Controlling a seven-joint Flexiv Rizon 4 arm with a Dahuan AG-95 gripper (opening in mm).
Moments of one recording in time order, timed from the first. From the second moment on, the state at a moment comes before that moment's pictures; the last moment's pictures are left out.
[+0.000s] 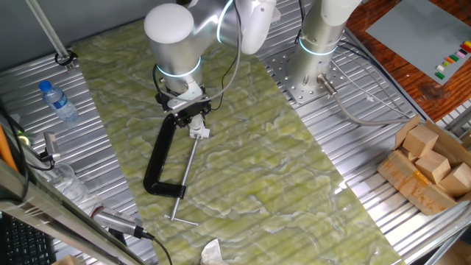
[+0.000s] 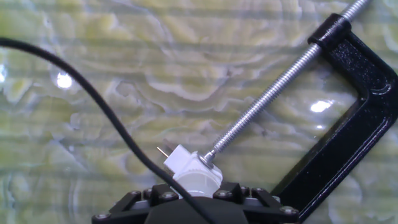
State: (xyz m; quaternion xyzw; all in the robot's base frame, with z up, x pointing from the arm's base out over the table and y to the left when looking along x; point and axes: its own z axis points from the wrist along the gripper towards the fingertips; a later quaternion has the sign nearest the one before) arm 0.475 0.046 0.076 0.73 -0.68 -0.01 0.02
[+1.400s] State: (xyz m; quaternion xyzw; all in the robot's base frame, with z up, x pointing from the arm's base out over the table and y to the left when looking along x) arm 0.475 0.046 0.080 0.44 -0.90 -0.02 0.03
